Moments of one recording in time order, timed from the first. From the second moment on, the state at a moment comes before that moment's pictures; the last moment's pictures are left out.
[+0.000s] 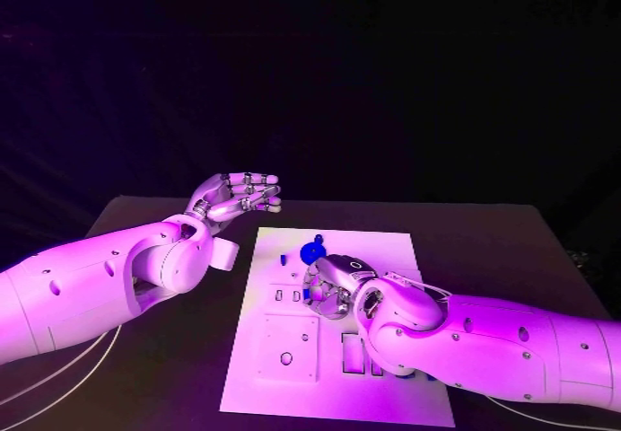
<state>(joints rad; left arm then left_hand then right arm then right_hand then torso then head) 1.20 -0.88 0.01 1.48 -0.13 -0.28 0.43 1.49 -0.17 0.37 0.17 0.16 0.81 0.21 0.22 0.15 1.01 0.20 0.08 0.07 0.96 0.14 0.28 0.32 0.17 0.83 0.23 0.52 0.23 1.16 -0.56 -0.18 1.62 -1.50 -0.44 -0.47 1.36 -0.14 0.48 0.17 0.17 0.93 0.12 0.35 0.36 1.41 0.04 1.45 1.31 1.46 -0.02 1.57 1.31 0.05 1.46 0.09 1.46 1.31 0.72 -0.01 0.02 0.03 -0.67</state>
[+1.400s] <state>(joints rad) 1.20 -0.88 0.01 1.48 -0.13 -0.26 0.42 1.49 -0.17 0.37 0.17 0.16 0.81 0.21 0.22 0.15 1.01 0.20 0.08 0.07 0.96 0.14 0.28 0.32 0.17 0.83 0.23 0.52 0.23 1.14 -0.54 -0.18 1.59 -1.62 -0.44 -0.48 1.31 -0.18 0.48 0.17 0.17 0.92 0.13 0.39 0.37 1.40 0.05 1.44 1.31 1.46 -0.02 1.57 1.31 0.05 1.46 0.09 1.45 1.31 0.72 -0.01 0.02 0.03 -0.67</state>
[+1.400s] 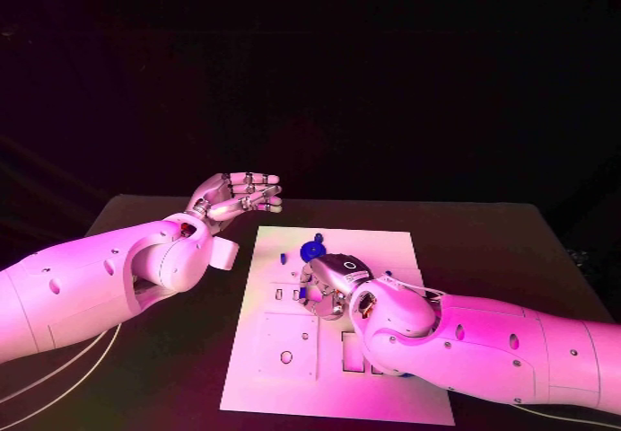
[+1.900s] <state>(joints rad) 1.20 -0.88 0.01 1.48 -0.13 -0.25 0.41 1.49 -0.17 0.37 0.17 0.16 0.81 0.21 0.22 0.15 1.01 0.20 0.08 0.07 0.96 0.14 0.28 0.32 0.17 0.83 0.23 0.52 0.23 1.14 -0.53 -0.18 1.59 -1.63 -0.44 -0.48 1.29 -0.20 0.48 0.17 0.17 0.88 0.15 0.38 0.35 1.37 0.07 1.41 1.31 1.46 -0.01 1.57 1.31 0.05 1.46 0.09 1.44 1.31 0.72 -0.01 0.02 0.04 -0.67</state>
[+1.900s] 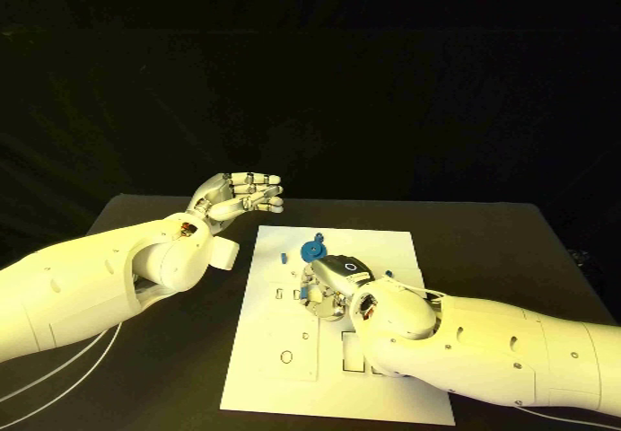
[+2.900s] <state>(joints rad) 1.20 -0.88 0.01 1.47 -0.31 -0.22 0.28 1.37 -0.19 0.32 0.27 0.16 0.86 0.17 0.35 0.24 1.15 0.10 0.30 0.20 1.19 0.03 0.67 0.60 0.17 1.01 0.14 0.74 0.33 1.20 -0.73 -0.15 1.73 -1.51 -0.50 -0.42 1.41 -0.18 0.15 0.28 0.17 0.80 0.18 0.33 0.27 1.31 0.10 1.39 1.31 1.46 0.03 1.57 1.31 0.05 1.47 0.13 1.39 1.31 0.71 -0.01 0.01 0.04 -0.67</state>
